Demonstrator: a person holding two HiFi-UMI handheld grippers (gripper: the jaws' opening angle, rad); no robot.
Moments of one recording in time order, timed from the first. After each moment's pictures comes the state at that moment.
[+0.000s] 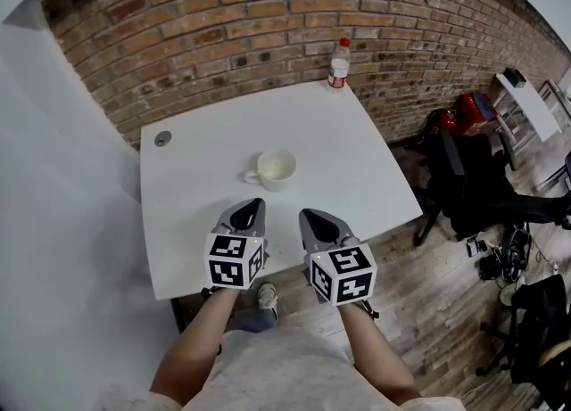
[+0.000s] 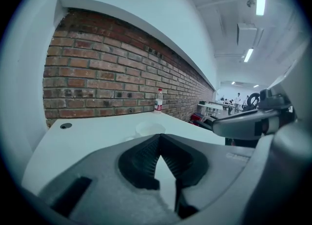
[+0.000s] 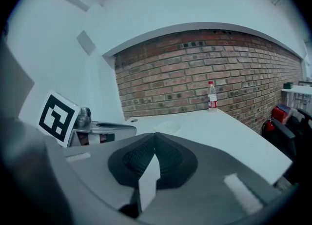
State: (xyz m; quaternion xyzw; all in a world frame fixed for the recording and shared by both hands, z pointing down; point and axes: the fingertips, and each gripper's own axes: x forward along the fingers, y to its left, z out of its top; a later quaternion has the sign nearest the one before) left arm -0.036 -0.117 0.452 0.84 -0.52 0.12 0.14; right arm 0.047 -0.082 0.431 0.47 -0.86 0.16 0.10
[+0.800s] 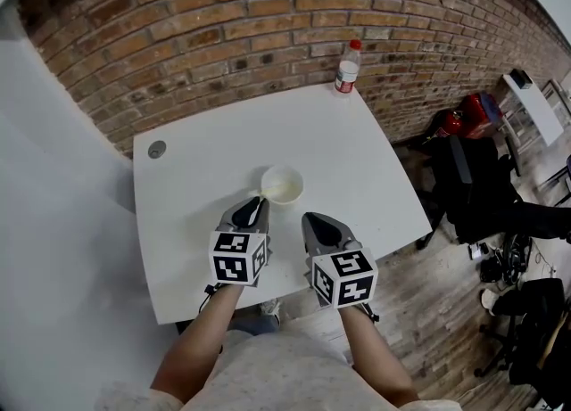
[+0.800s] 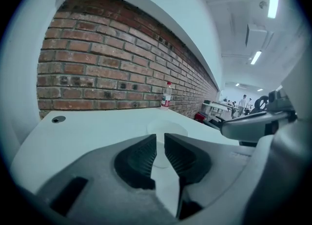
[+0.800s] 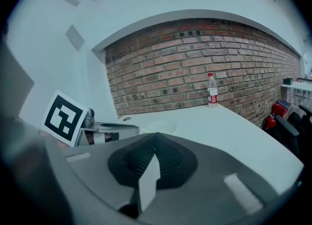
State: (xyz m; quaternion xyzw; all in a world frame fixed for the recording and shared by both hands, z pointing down) left arm -0.102 -0.326 0.491 0.83 -0.51 0.12 0.18; right arm -0.016 -0.278 0.462 0.49 -0.84 0.18 0.12
